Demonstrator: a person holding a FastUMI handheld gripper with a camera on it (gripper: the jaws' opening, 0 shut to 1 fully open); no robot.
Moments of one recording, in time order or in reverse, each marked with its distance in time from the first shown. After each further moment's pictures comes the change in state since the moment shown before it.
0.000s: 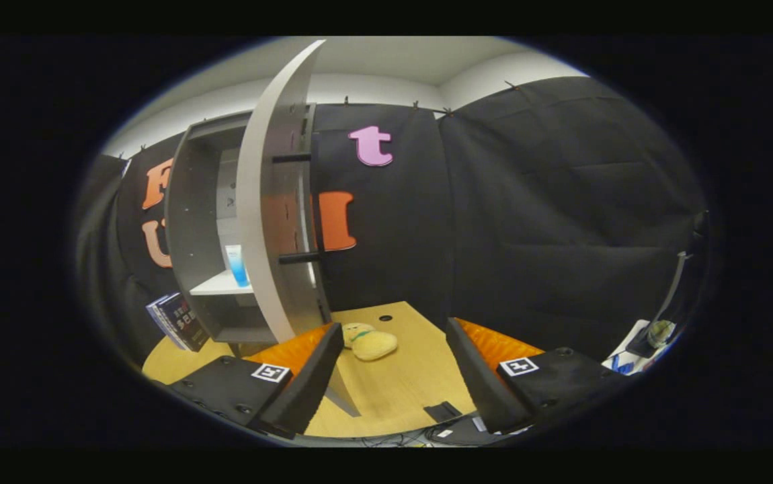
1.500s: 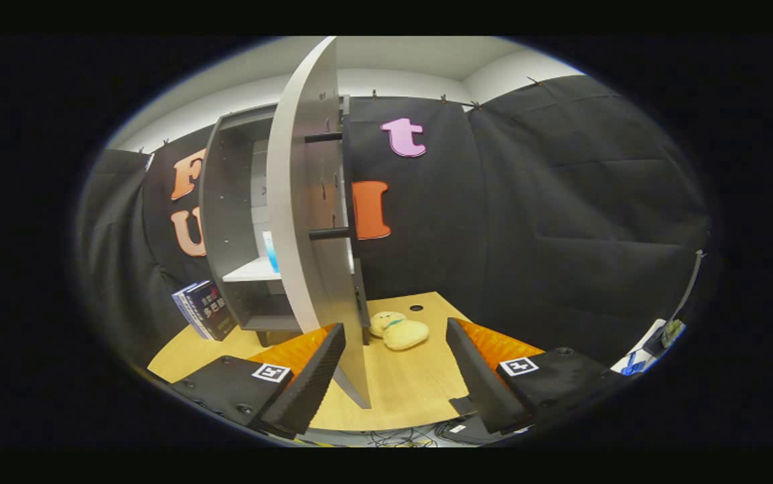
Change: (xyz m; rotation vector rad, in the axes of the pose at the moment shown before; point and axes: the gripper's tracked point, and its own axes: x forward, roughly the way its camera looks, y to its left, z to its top) arm -0.019 0.051 -0.020 -0.022 0.038 0.137
